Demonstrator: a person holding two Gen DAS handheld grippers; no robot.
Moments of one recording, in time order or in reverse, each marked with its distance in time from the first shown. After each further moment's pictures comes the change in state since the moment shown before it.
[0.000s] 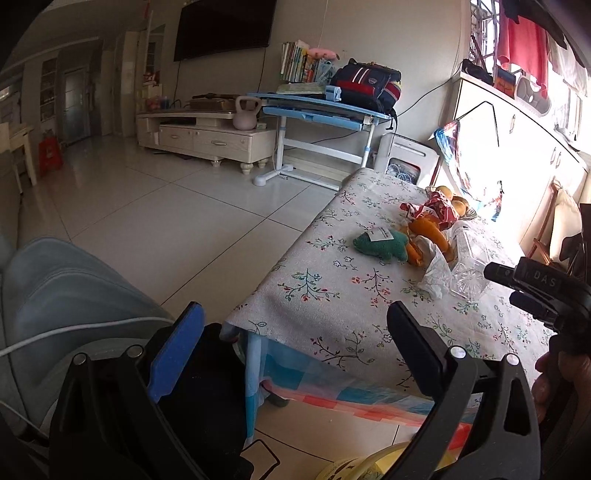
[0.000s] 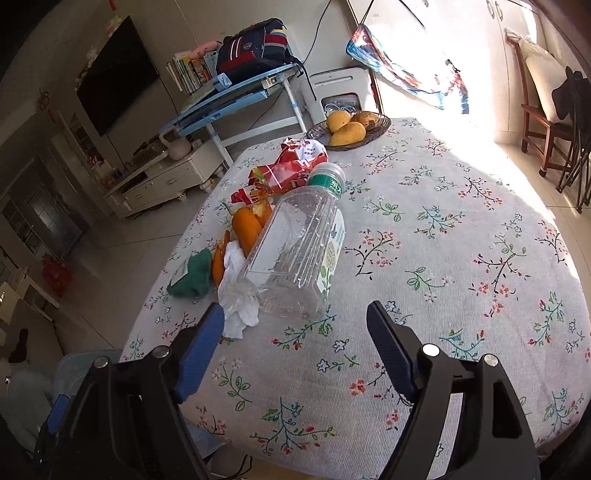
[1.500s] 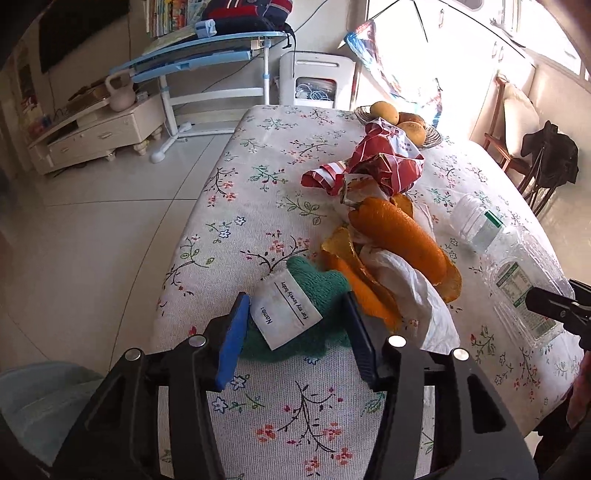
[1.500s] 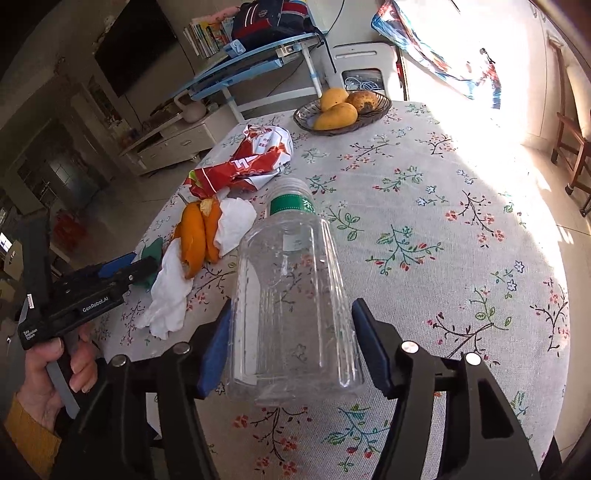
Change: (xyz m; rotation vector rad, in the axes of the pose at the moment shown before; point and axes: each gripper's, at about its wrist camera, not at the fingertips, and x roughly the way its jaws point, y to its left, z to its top) left arm 0.170 -0.104 0.081 0.344 0.285 -0.254; right arm 0.012 -0.067 0.030 -0.147 0.147 0.066
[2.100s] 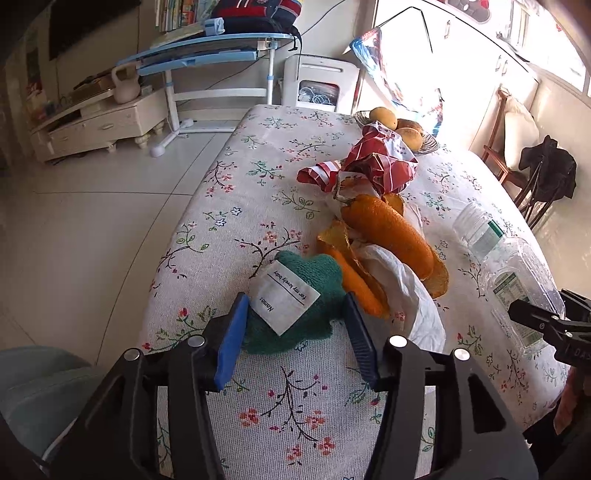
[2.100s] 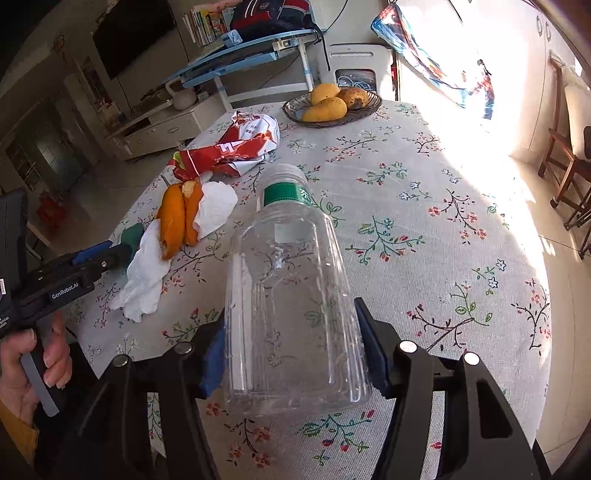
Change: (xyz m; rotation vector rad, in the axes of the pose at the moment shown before) left arm -0.004 -0.004 -0.008 -0.047 -0.015 -0.009; right arm 0.007 -0.002 -0.006 -0.049 0.019 -0.089
